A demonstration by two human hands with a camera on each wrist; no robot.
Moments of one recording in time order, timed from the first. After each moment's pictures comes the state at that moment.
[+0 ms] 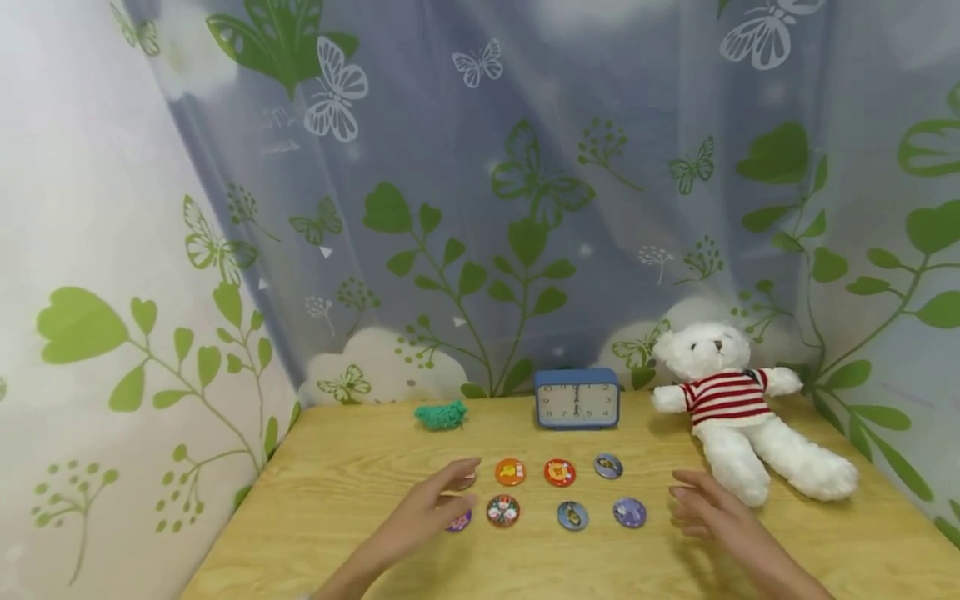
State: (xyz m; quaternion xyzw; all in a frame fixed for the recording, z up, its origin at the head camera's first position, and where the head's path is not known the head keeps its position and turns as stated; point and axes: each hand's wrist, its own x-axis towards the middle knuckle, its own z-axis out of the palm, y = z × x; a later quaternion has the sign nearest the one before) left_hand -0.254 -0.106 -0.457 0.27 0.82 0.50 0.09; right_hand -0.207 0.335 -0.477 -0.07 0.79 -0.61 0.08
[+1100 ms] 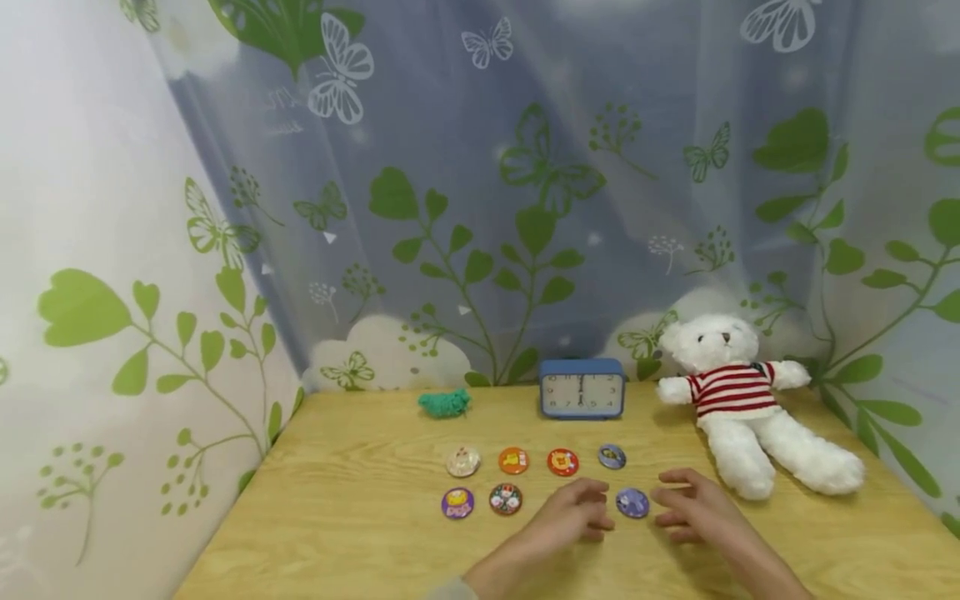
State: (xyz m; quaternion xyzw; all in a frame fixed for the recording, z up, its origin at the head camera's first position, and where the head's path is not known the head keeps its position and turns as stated) left_hand -0.227 0.074 -0.482 0.11 0.73 0.65 0.18; right_hand -0.221 0.304 -0.481 0.04 0.80 -0.59 0.11
